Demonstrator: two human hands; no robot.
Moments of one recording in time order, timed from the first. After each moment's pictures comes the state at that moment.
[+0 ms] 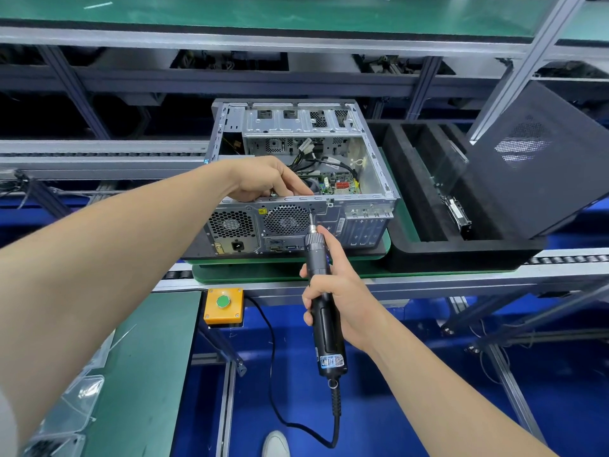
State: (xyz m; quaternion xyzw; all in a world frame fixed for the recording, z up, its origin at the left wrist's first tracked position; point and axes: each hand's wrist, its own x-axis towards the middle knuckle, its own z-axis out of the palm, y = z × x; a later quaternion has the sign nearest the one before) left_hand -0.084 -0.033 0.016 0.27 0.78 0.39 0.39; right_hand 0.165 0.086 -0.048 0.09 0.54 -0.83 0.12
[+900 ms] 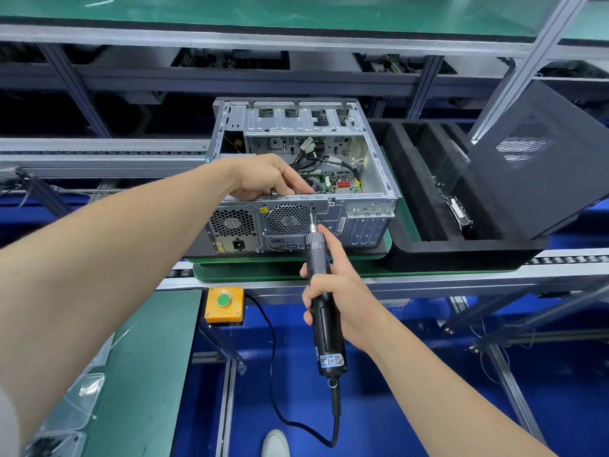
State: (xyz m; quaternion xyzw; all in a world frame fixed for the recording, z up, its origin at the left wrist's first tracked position) left_hand -0.083 -0.033 0.017 0.27 0.78 0.42 0.39; right_hand 0.165 0.084 -0.047 0.10 0.54 -0.83 0.12
